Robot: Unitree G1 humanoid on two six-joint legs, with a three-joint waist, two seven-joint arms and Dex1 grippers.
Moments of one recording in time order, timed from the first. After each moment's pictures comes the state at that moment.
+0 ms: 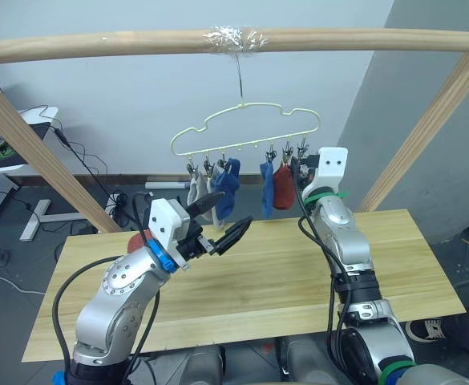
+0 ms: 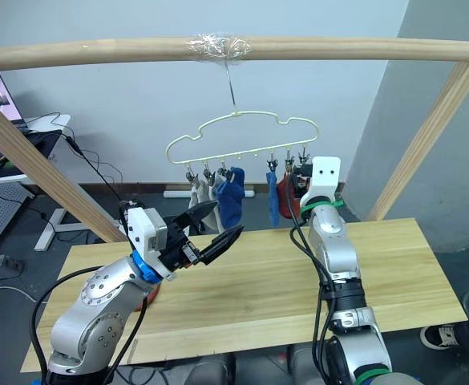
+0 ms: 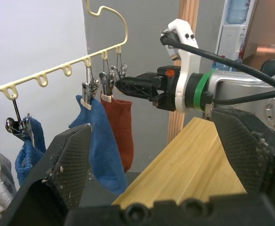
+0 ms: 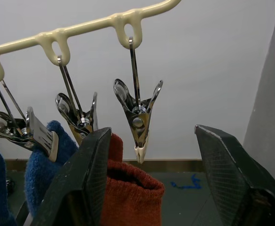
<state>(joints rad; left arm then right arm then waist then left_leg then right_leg) -0.05 0.37 0.03 -0.53 -0.54 0.43 -0.60 -0.60 0.01 -0.04 0.22 0.08 0.24 -0.03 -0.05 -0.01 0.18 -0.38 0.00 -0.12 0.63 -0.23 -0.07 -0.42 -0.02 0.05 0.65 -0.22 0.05</state>
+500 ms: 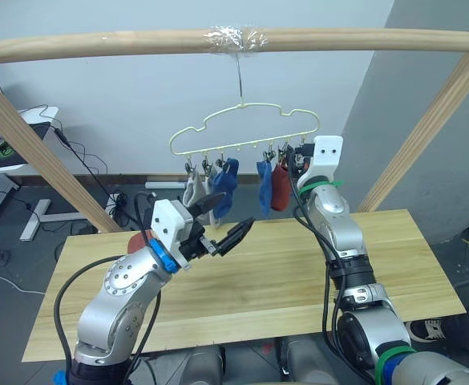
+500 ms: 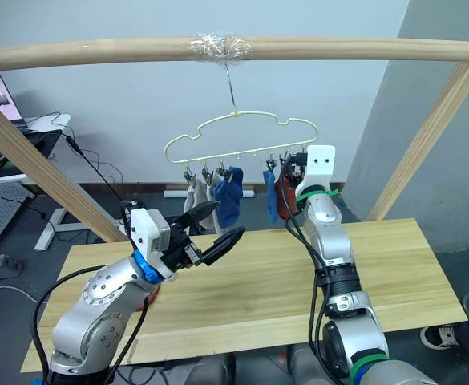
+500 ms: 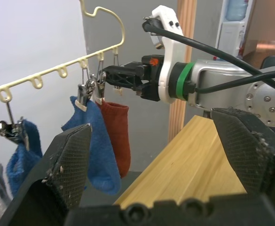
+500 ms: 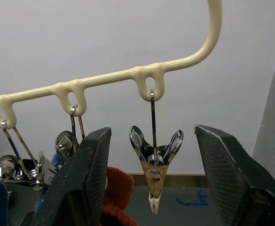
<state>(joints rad) -0.05 0.37 0.01 -0.53 -0.53 0.41 -0.60 -0.68 0.01 -0.05 0.32 0.08 0.16 -0.02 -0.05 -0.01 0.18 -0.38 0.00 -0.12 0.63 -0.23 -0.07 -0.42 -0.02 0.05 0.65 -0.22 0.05</state>
